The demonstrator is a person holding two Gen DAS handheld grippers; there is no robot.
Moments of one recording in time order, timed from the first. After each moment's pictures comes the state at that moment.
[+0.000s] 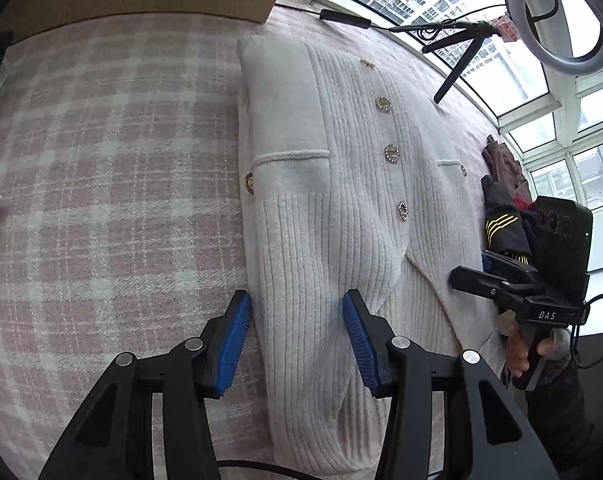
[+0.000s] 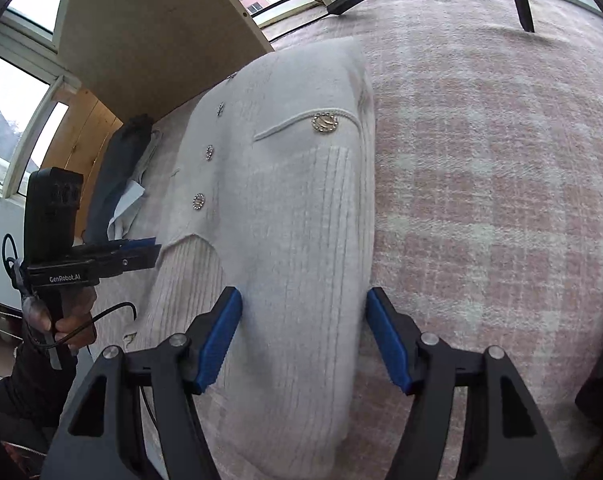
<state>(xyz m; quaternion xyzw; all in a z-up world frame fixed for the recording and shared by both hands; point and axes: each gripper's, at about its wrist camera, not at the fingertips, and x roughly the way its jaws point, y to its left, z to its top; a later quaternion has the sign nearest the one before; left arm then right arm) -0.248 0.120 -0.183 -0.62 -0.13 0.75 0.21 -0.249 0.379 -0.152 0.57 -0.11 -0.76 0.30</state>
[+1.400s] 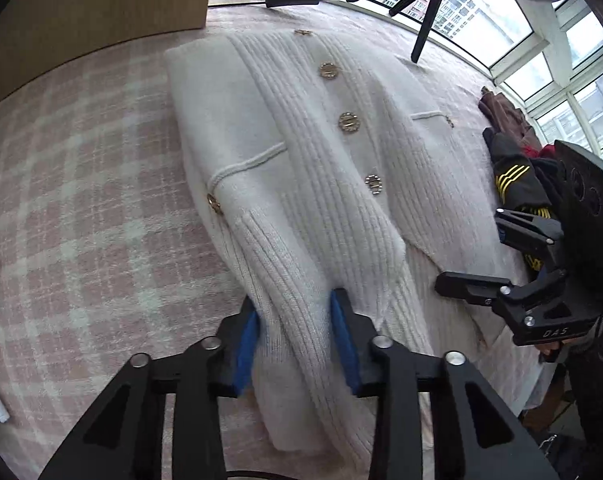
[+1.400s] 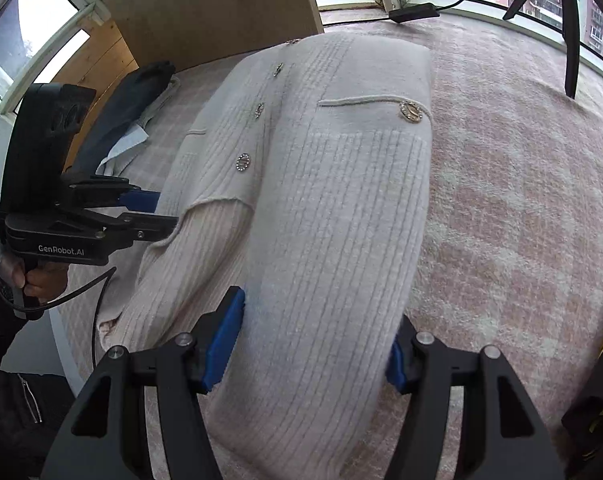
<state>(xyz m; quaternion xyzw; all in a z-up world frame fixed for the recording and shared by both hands) -0.245 0.150 -0.178 -0.60 -0.03 0.76 0.24 -0.230 0.355 -0.154 0.55 0.01 -0.77 0.32</state>
